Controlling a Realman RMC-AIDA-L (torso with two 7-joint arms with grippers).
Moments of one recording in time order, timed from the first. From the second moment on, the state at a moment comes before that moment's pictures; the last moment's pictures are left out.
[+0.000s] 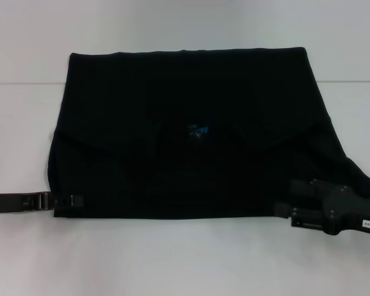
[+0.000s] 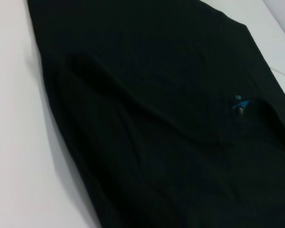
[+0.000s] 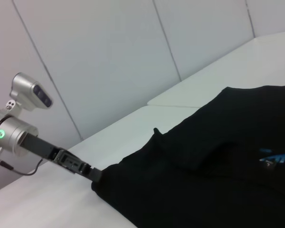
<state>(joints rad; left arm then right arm) -0.53 -1.94 0.58 0.53 2.28 1.34 -2.05 0.48 2.07 -0.52 -0.47 -2.06 -1.53 1.32</state>
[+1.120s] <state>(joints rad) -0.55 -1.94 0.61 0.53 2.30 1.38 -2.06 0.72 1.86 -0.64 -0.62 -2.55 -1.38 2.46</state>
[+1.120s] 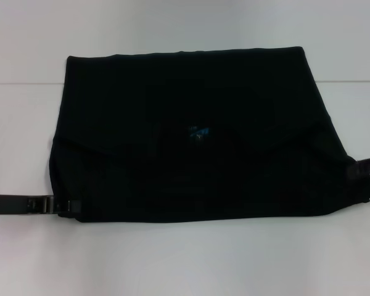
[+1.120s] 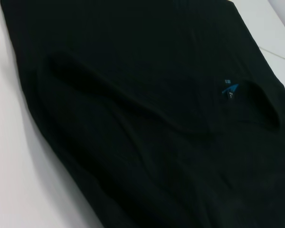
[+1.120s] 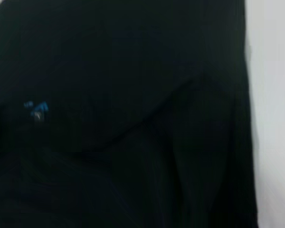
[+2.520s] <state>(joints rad) -0.55 -1.90 0.58 0.50 2.40 1.70 -2.14 0.68 1.85 -0.71 -0.62 -2.57 -1.62 2.39</state>
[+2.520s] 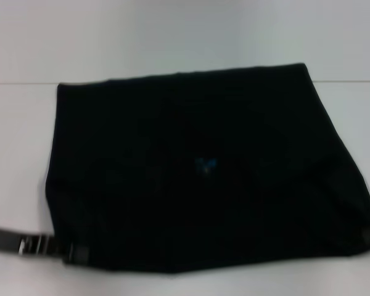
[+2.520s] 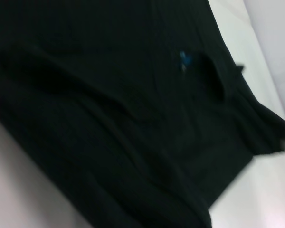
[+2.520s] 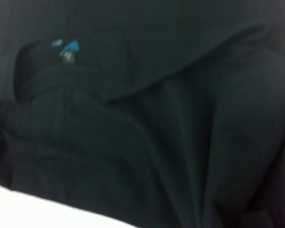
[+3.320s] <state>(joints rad) -0.61 -1.85 0.29 0.50 2.53 1.79 -2.23 0.67 1.85 -0.37 -0.56 -2.51 -1.77 2.27</state>
